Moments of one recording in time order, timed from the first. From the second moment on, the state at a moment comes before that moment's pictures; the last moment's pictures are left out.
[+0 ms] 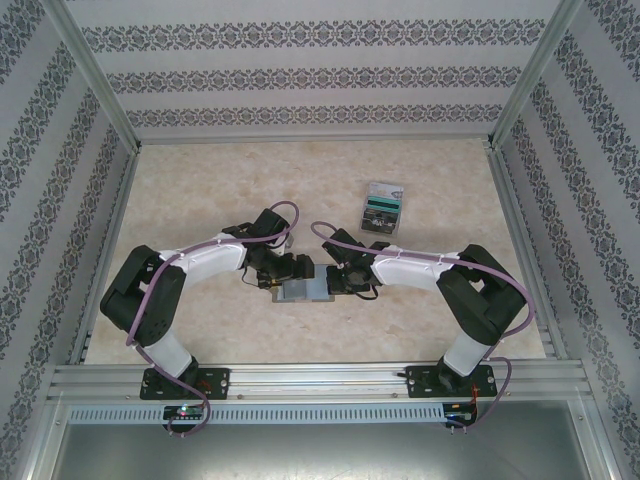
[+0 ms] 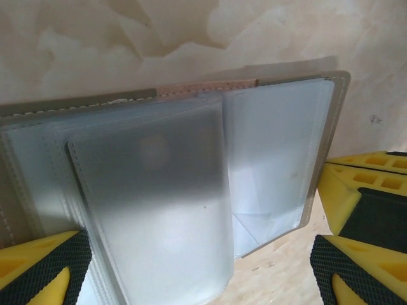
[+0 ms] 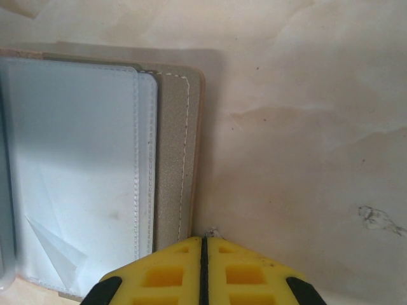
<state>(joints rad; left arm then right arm) -0.54 1.66 0.95 -0.50 0.41 -0.65 0.78 1.69 0.90 -0.43 -0.08 0.70</state>
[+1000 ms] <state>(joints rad) -0.52 1.53 0.95 -0.57 0.36 -0.60 0.77 1.63 0.95 -0.45 -0.07 0.70</state>
